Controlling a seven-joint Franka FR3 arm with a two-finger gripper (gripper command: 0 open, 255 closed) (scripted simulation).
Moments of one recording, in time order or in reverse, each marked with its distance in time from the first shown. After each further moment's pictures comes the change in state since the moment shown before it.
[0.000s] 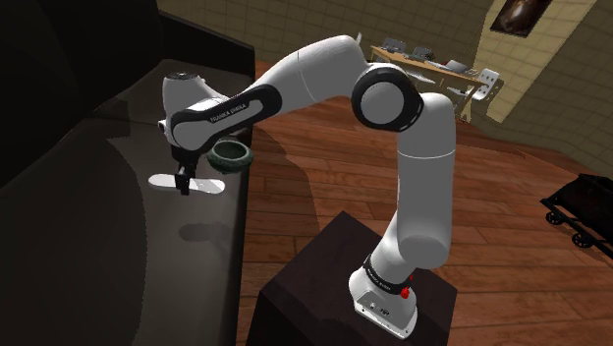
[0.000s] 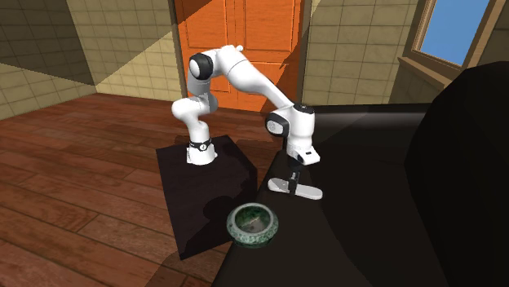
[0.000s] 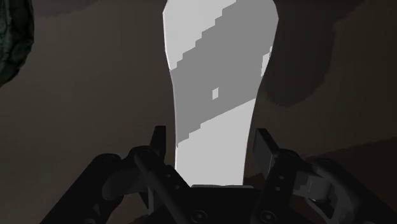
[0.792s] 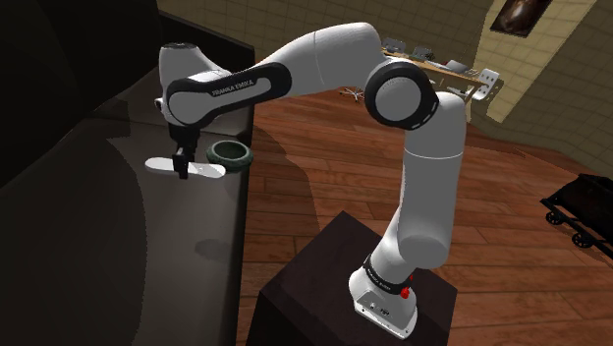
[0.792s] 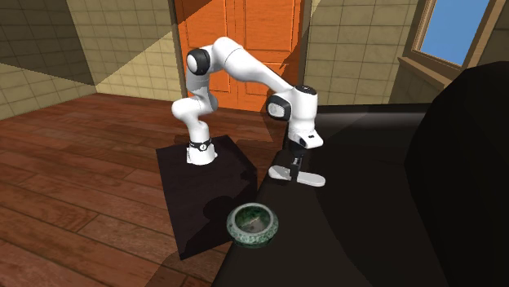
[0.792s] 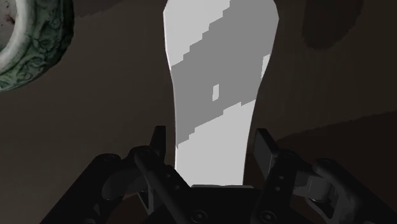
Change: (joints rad) arm -0.004 -0.074 0.009 0.059 0.018 -0.132 -0.011
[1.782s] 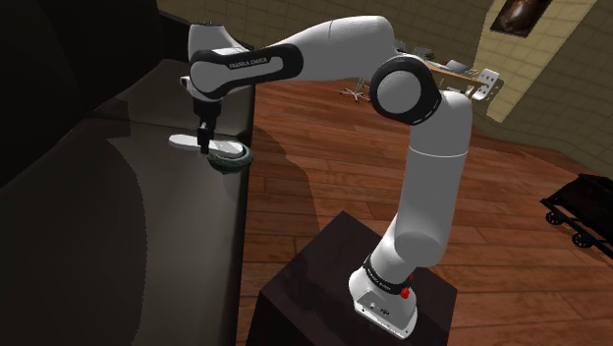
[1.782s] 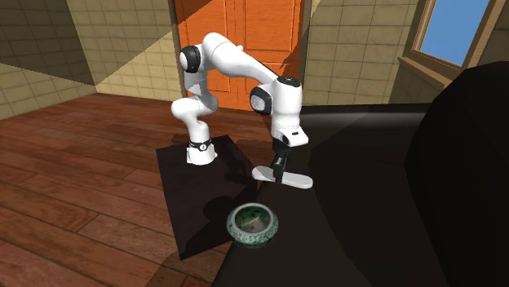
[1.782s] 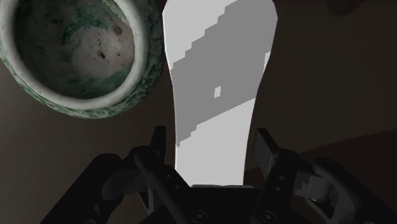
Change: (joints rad) arm -0.102 -0.041 -0.040 0.050 0.027 -0.086 -0.155
